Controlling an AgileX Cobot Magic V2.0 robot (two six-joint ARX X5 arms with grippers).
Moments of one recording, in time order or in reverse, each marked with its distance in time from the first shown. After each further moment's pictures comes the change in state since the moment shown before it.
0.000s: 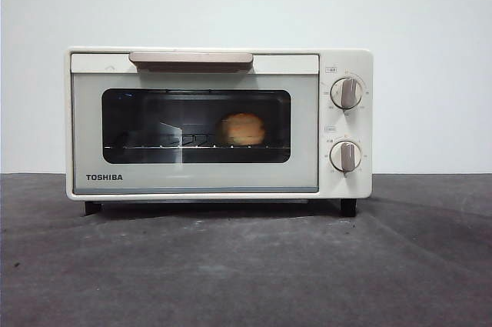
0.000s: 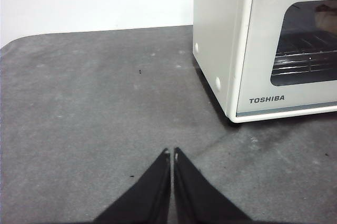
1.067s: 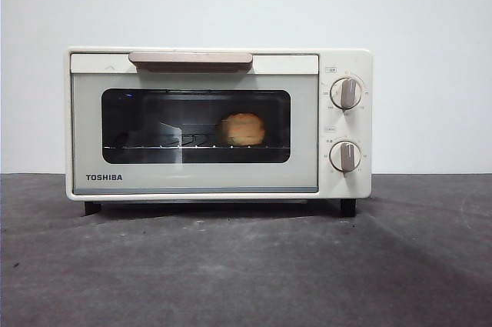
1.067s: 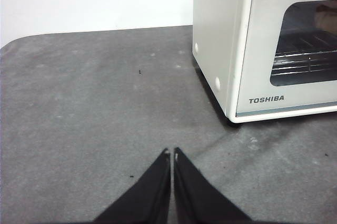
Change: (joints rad) left arm 0.000 0.000 0.000 0.000 0.000 0.000; right arm -0.802 -0.720 -0.666 0.481 -0.203 -0.135
